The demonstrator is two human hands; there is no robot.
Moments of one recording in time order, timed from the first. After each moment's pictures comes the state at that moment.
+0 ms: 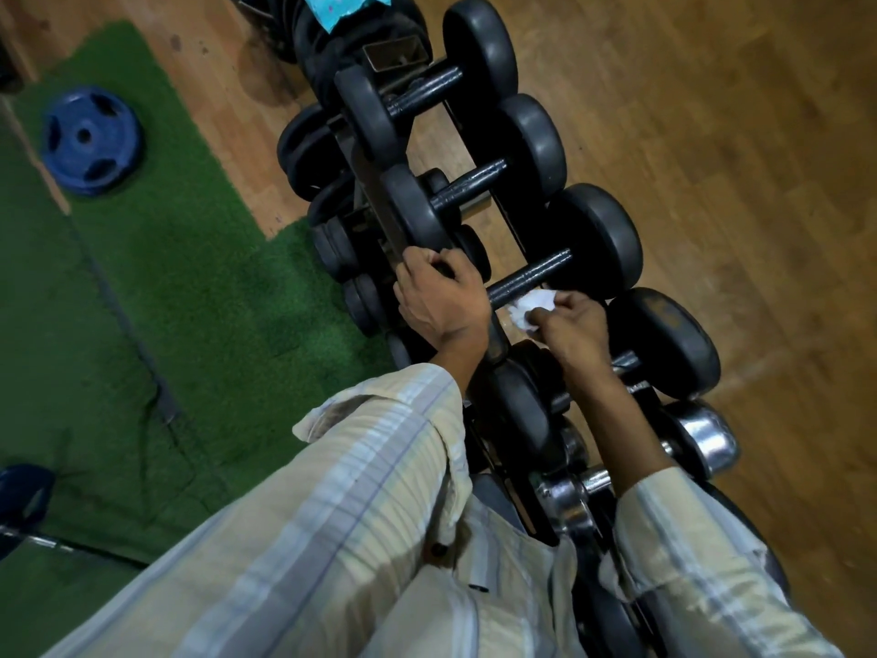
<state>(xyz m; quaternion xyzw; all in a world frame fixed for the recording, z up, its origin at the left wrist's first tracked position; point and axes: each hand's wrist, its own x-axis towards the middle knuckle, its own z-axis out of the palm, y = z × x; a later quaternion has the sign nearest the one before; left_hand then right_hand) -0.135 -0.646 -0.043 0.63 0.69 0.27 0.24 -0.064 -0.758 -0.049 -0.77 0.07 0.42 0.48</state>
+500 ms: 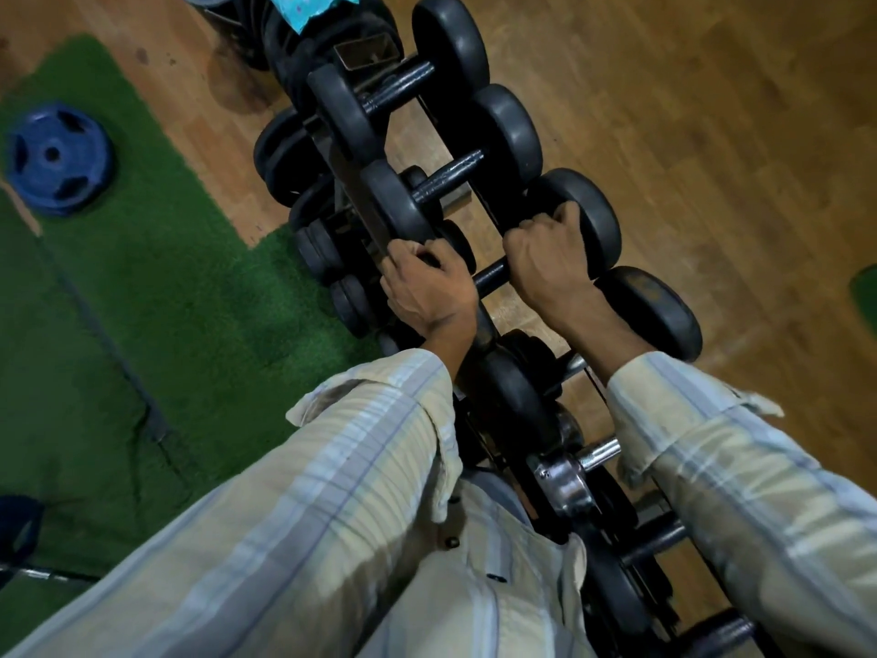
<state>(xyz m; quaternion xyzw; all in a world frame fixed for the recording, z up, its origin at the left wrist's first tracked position) -0.137 -0.644 -0.044 0.63 0.69 0.27 0.25 -0.026 -0.704 -0.025 -0.83 -0.53 0.10 -0.12</state>
